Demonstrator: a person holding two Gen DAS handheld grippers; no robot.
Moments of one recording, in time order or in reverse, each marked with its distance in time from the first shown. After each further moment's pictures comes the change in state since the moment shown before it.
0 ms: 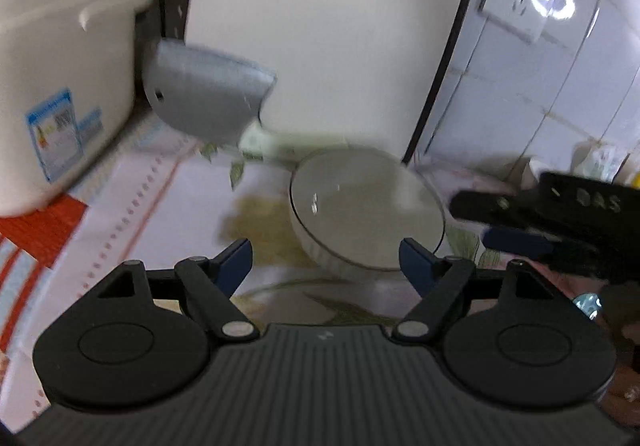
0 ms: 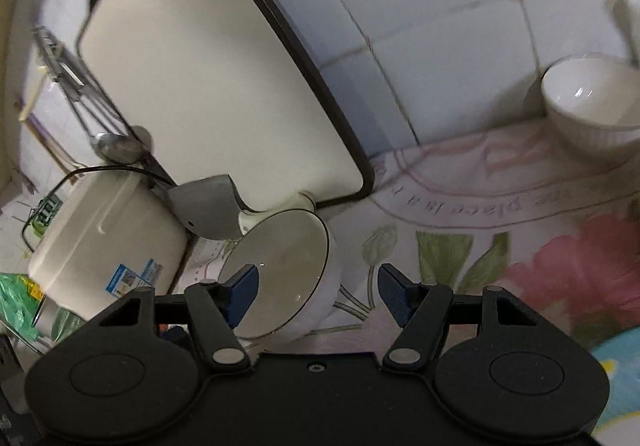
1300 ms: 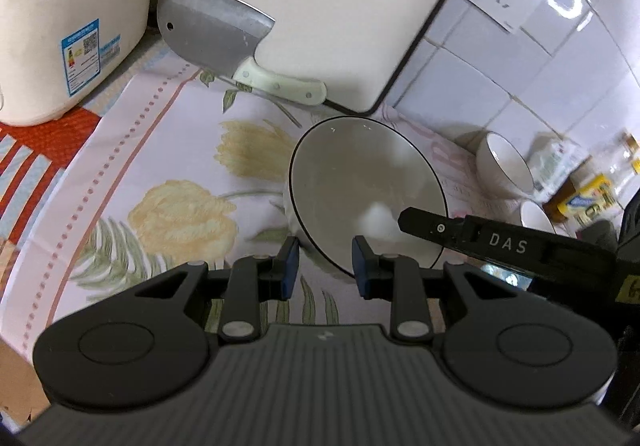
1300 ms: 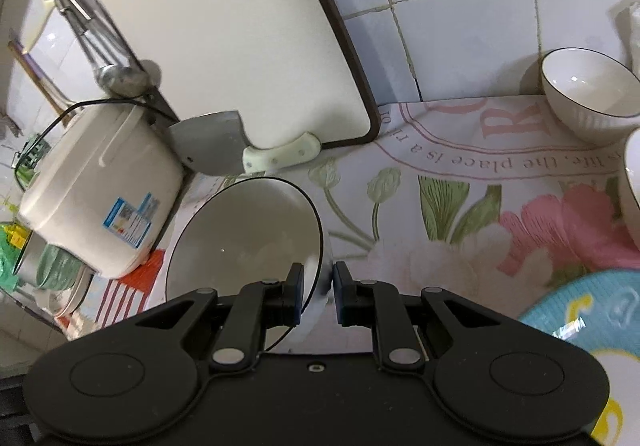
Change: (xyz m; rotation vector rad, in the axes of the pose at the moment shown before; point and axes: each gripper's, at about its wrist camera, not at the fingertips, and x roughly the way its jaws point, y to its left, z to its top) left arm -0.067 -0.007 -0.010 -0.153 0.183 -0.078; right arm -0.028 0.036 -0.022 -0.082 0.137 -0.075
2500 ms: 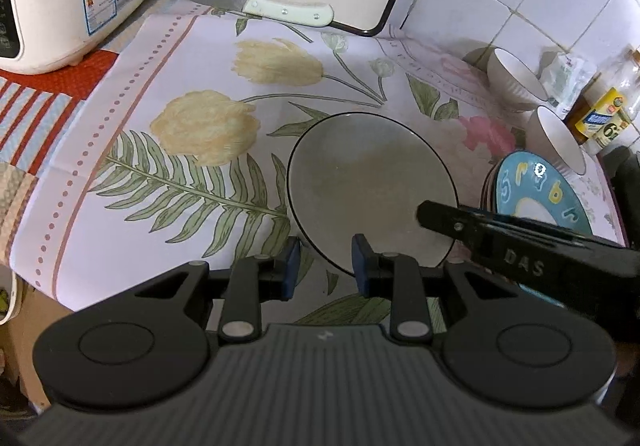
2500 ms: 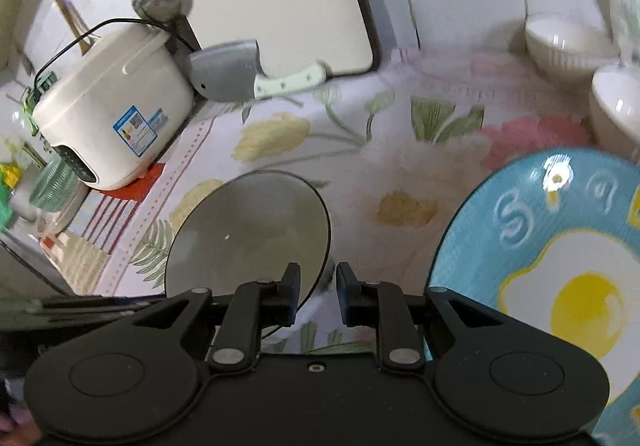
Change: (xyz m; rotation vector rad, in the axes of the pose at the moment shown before) left arm -0.002 0.003 -0.065 0.098 0.094 0.079; right arm -0.019 -0.001 -0.085 -0.141 0.005 -0.035
